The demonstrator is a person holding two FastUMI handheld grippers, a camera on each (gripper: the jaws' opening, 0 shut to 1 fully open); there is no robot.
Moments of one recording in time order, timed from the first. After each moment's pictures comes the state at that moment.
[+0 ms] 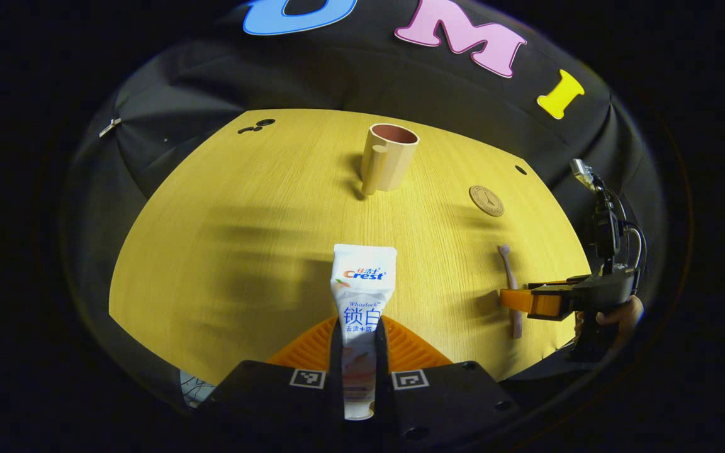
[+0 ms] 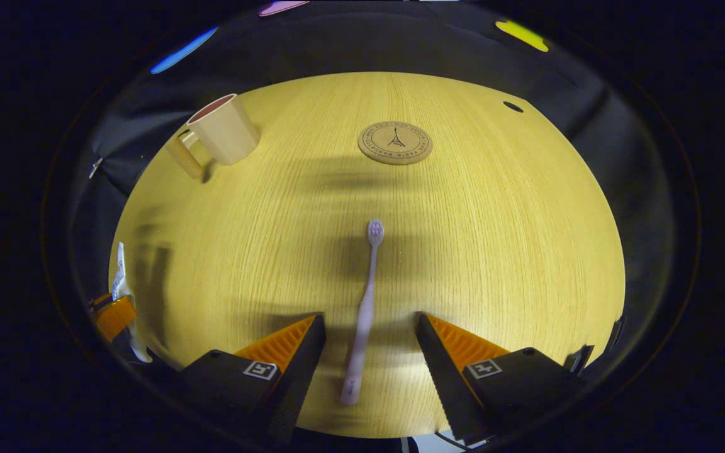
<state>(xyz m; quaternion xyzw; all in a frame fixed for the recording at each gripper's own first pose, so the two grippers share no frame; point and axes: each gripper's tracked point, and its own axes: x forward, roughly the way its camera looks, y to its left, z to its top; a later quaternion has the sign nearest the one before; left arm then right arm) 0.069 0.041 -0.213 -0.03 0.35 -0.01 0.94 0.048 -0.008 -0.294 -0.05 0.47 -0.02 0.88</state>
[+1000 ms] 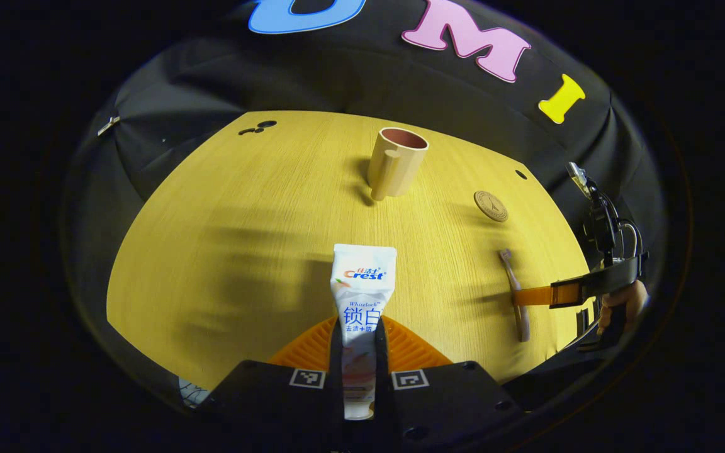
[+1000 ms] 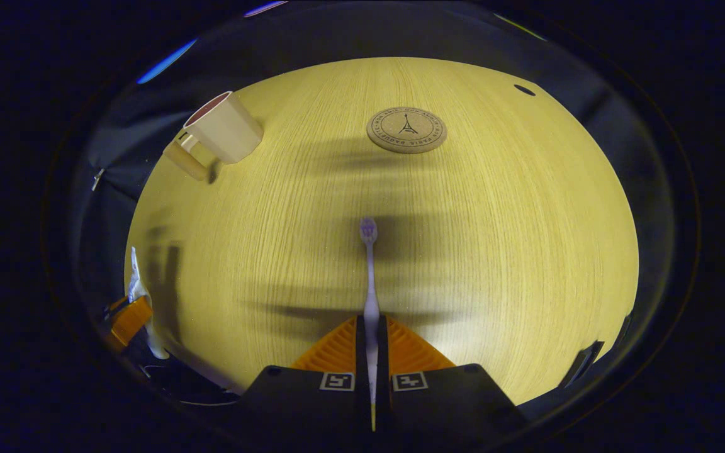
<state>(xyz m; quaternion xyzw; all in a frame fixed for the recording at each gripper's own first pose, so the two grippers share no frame) 0.085 0.060 -0.205 -0.03 0.33 -0.02 0.94 0.046 0.002 -0.291 -0.02 0.50 0.01 0.86</state>
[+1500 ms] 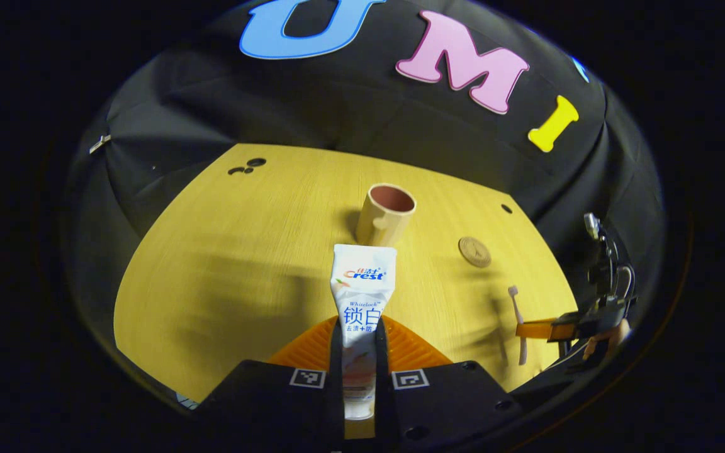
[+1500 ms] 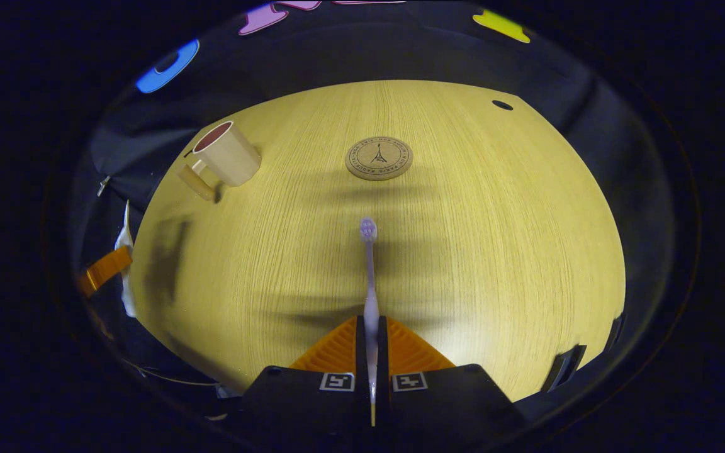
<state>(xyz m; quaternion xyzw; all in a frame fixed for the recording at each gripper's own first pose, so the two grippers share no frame) 0.135 0.053 -0.121 -0.05 0.26 -0.05 0.96 0.037 -0.024 -0.252 0.00 0.46 0.00 0.89</state>
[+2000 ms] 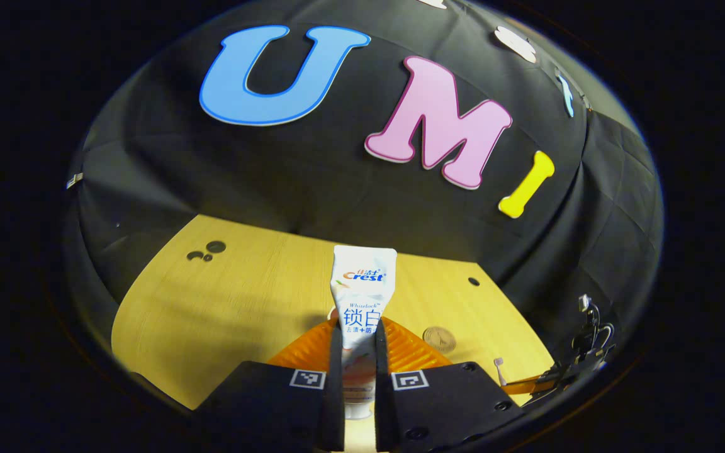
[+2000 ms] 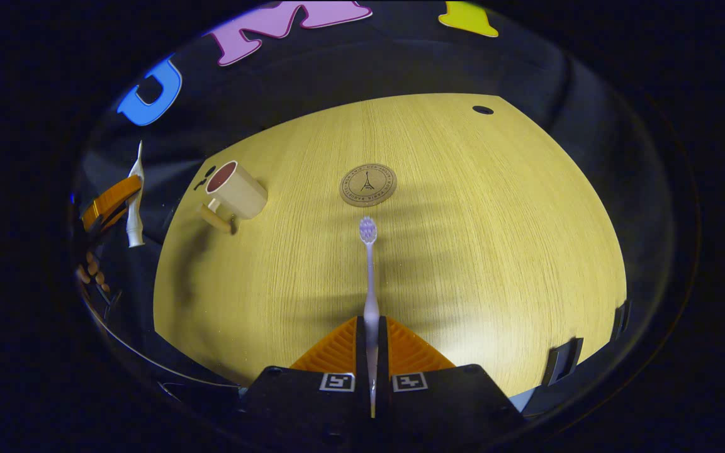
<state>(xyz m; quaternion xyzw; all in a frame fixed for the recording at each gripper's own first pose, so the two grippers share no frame) 0.230 0.020 0.009 -0.07 0.11 -0.13 0.98 0.035 -0.032 -0.206 0.07 0.43 0.00 0.90</state>
